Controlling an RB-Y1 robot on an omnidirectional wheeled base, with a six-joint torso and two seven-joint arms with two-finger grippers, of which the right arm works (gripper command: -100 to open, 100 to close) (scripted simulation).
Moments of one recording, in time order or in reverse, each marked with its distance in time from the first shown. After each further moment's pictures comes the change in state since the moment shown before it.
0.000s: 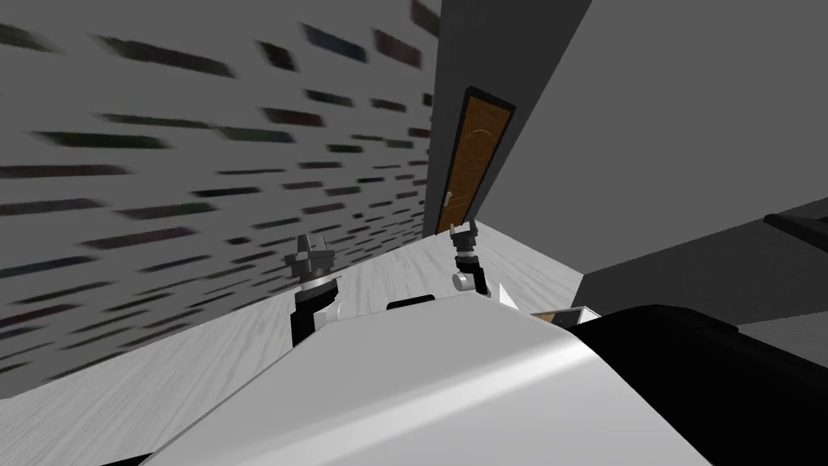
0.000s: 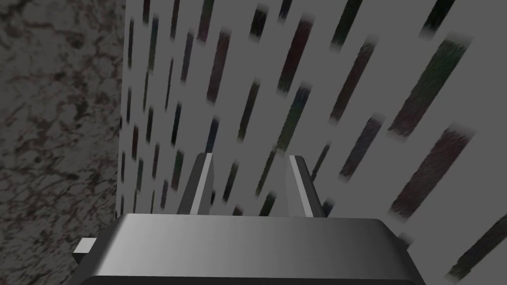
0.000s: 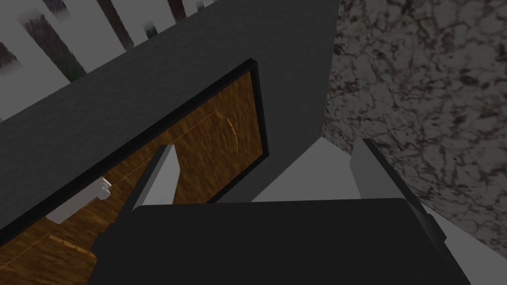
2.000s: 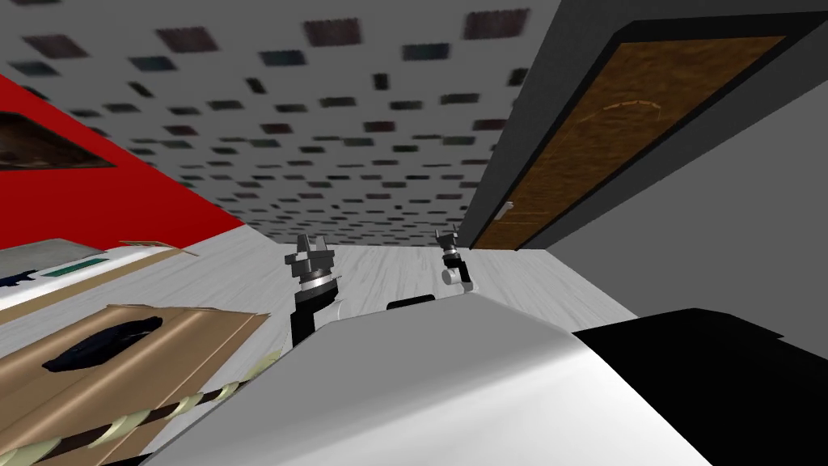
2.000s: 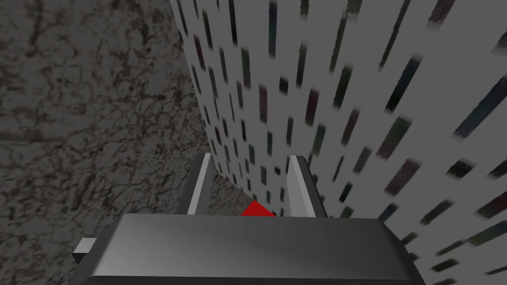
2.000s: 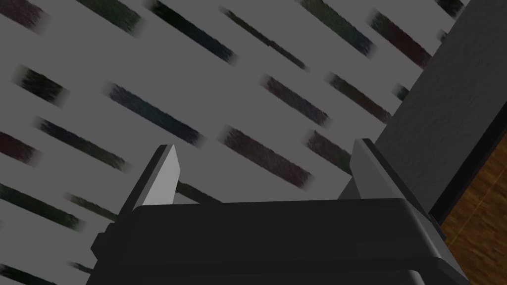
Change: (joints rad) arm -0.175 -0.029 0.098 0.298 -0.226 0.046 -0.305
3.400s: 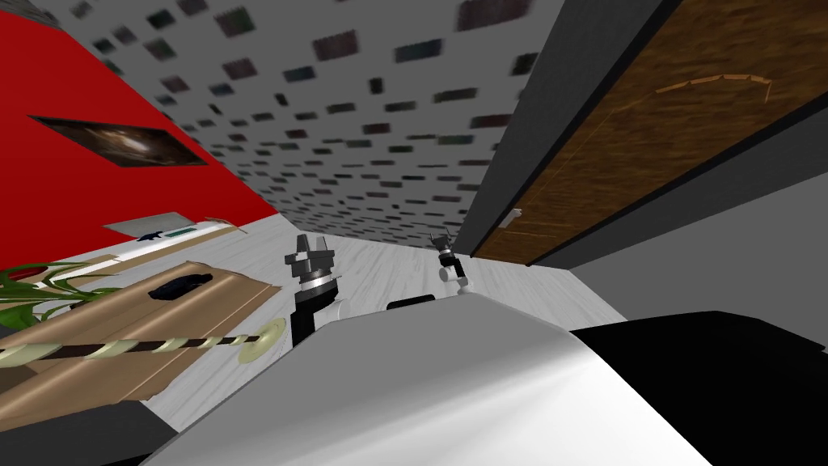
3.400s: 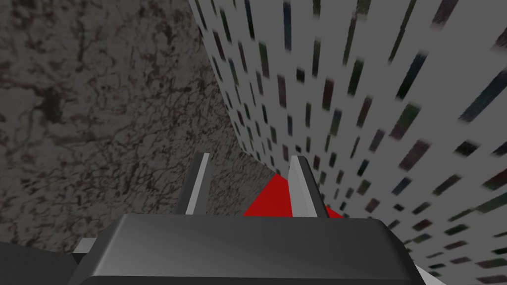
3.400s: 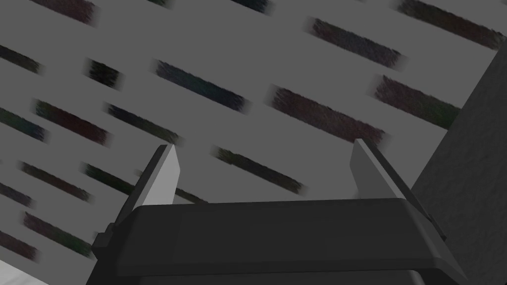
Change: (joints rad) arm -0.097 -0.043 0.050 0.170 -0.117 0.038 -0.160
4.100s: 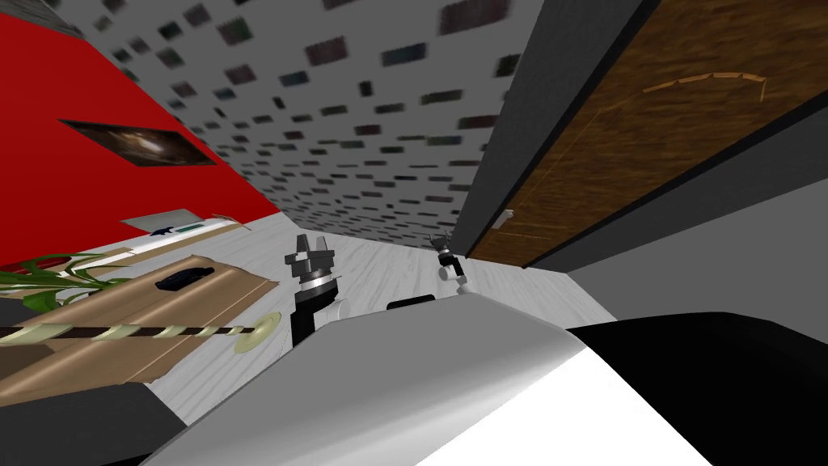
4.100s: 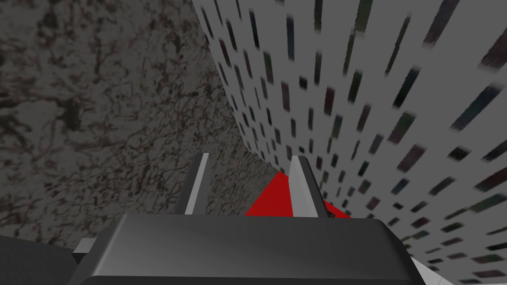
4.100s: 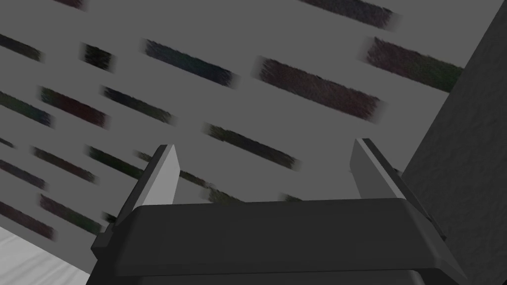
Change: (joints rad) arm -0.039 -0.022 0.019 0.068 -0.045 0.012 -0.063
